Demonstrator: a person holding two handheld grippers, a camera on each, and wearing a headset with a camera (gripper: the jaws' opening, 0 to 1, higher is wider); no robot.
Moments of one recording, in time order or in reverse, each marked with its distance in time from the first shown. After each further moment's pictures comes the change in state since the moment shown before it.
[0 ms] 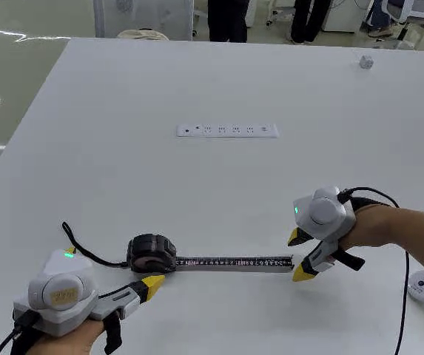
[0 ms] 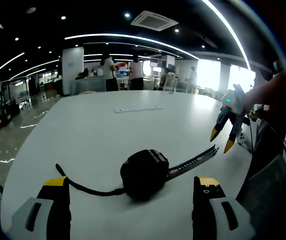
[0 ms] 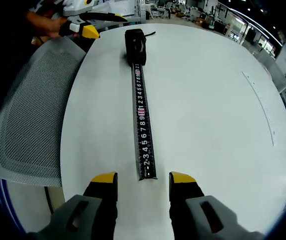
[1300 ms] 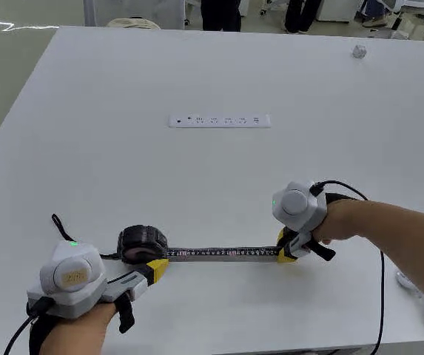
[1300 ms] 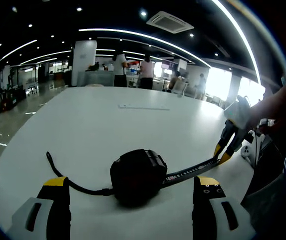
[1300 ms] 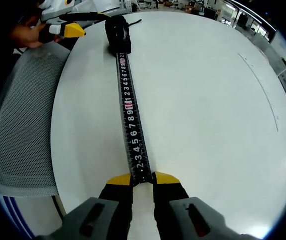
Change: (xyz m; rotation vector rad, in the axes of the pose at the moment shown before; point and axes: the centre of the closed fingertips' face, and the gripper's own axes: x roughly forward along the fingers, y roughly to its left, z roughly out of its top) left arm 0.026 -0.015 -0.008 -0.126 0.008 0.036; right arm 0.018 -0.007 -0.005 0.098 0.093 -0.010
